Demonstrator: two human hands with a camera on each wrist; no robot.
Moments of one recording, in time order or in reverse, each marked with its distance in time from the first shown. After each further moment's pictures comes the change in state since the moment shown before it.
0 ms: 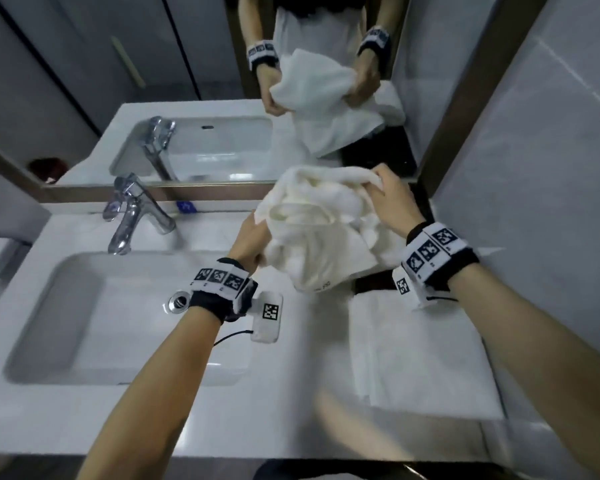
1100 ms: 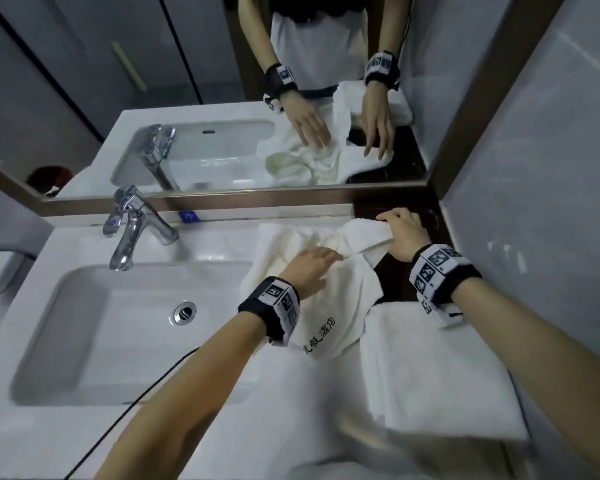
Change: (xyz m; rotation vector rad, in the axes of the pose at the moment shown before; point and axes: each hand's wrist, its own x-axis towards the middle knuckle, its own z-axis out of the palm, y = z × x) left_hand 0.024 -0.046 0.054 1.205 -0.450 0.648; right_hand 0.008 0.065 0.028 -0.473 -0.282 0.172
